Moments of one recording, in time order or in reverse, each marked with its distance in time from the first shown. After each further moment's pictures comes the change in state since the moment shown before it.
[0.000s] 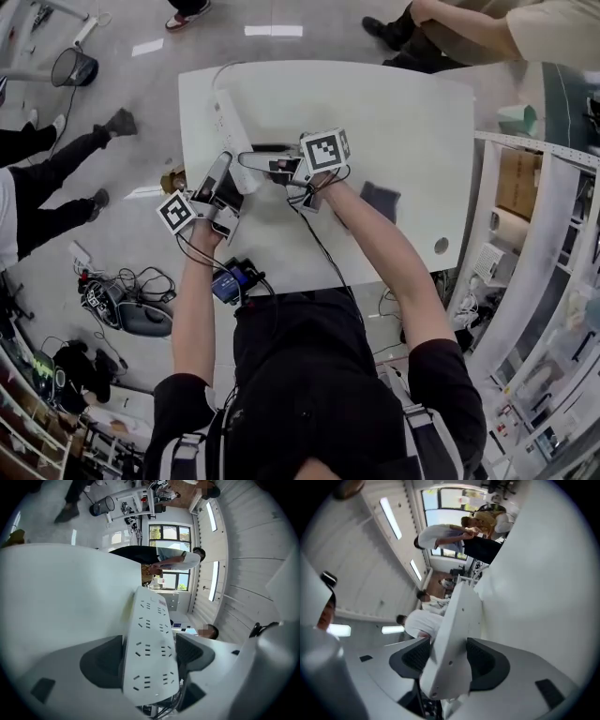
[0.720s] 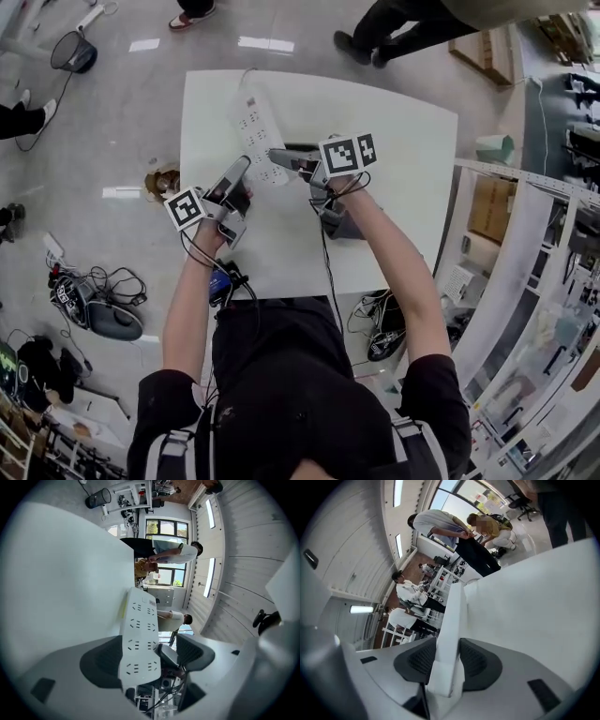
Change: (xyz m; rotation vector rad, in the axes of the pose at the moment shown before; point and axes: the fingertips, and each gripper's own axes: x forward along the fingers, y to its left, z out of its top) left arm 0.016 -0.024 -0.035 -0.007 0.059 -0.065; right arm -0.061 -0.008 0.015 -0.136 0.163 -0.449
